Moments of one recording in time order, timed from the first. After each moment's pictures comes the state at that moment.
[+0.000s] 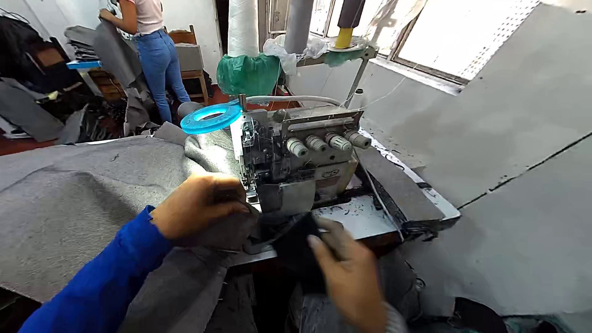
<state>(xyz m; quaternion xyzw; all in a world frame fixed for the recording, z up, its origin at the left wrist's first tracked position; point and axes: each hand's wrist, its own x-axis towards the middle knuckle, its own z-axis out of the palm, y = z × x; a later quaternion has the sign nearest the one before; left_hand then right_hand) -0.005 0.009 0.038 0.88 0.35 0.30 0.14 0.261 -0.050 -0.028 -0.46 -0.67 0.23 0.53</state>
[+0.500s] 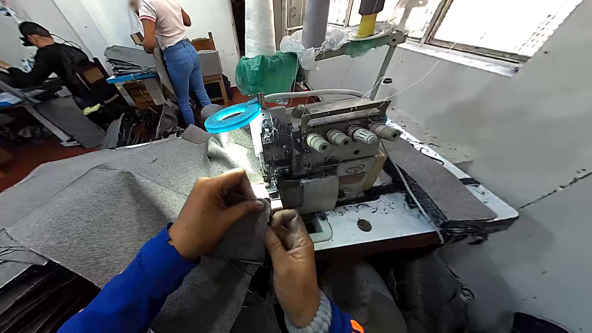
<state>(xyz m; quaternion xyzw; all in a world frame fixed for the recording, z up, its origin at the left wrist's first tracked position) 0.008 -0.027 0.043 0.79 0.41 0.43 0.16 0.152 -0.049 -0.028 -0.24 -0.47 0.50 0.69</state>
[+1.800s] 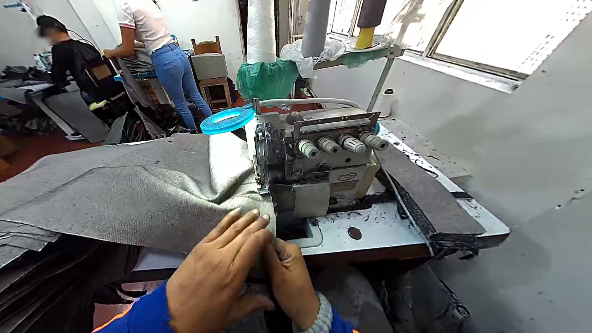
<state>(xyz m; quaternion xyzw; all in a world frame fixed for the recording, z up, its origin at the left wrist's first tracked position) 0.037 -0.074 0.025 0.88 0.40 0.23 -0.10 0.187 -0.044 -0.053 -0.26 -0.56 0.54 0.57</state>
